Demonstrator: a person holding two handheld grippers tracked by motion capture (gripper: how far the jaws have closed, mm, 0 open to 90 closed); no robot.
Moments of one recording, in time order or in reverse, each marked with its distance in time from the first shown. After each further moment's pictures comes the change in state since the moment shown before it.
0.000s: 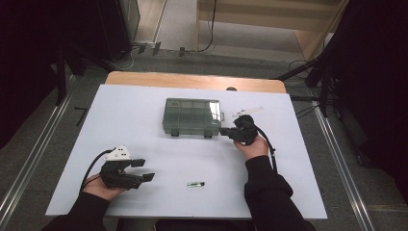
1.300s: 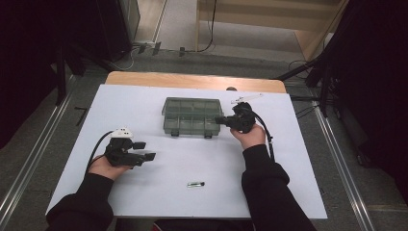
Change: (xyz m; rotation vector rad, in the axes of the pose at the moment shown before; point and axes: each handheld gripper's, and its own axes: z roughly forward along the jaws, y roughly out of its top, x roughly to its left) left arm 0.050 0.032 0.020 -0.021 0.022 -0.073; right arm -0.007 0.037 0.000 -0.047 0.092 0.000
